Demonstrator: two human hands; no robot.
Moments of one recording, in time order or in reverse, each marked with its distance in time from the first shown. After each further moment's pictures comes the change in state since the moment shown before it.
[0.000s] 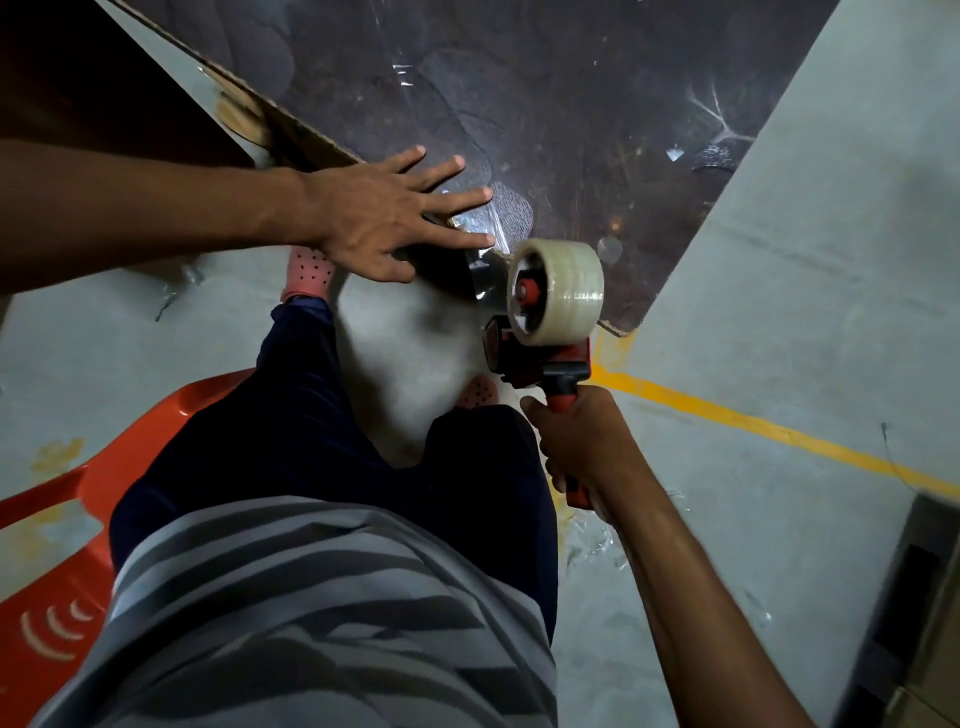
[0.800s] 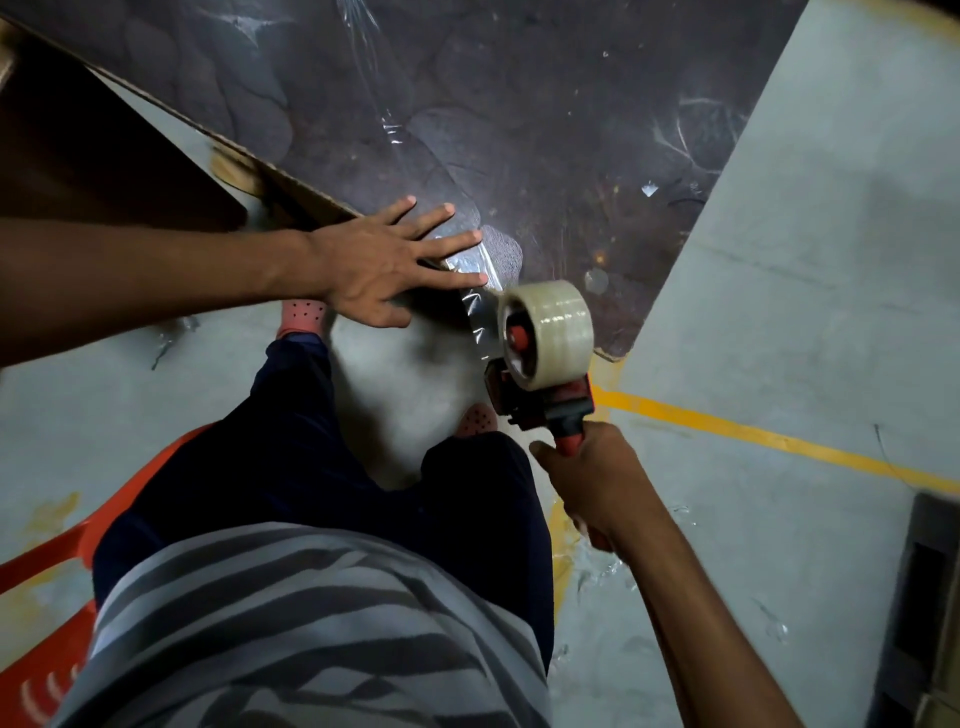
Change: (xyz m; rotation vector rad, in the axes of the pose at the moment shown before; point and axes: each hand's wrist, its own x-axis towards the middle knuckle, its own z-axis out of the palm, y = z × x) left_hand 0.000 0.000 0.000 0.020 0.004 -0.015; right_hand -0.010 0.005 -0.004 -0.122 0.078 -0.008
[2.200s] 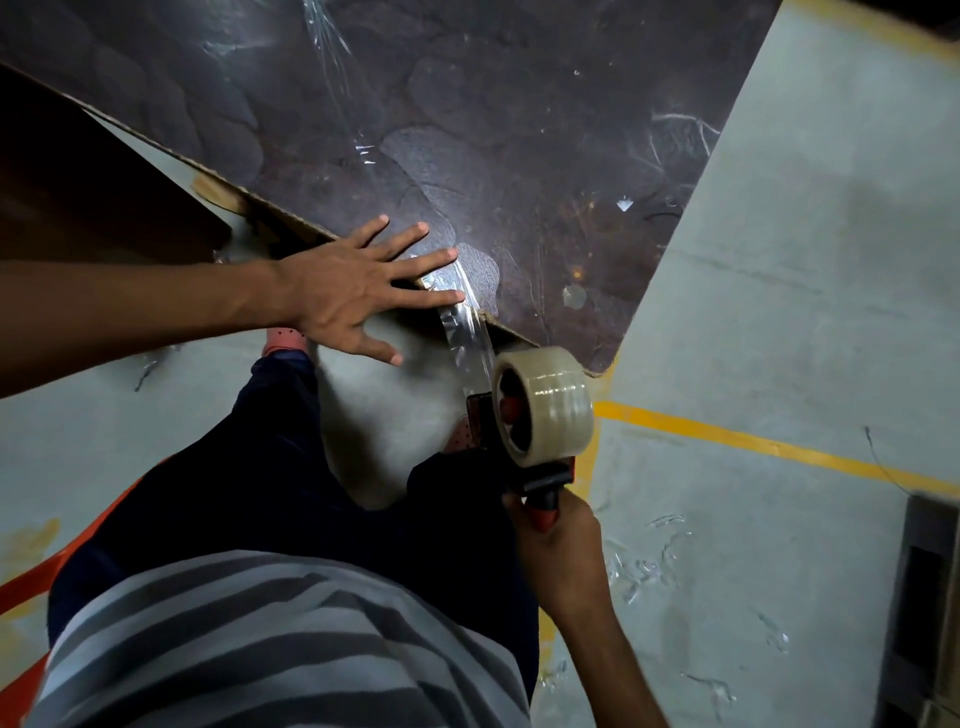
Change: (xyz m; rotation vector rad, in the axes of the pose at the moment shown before) left_hand 0.002 0.002 0.011 0.010 0.107 -0.010; right_hand -0.021 0.042 0.041 0.196 0.136 -0.045
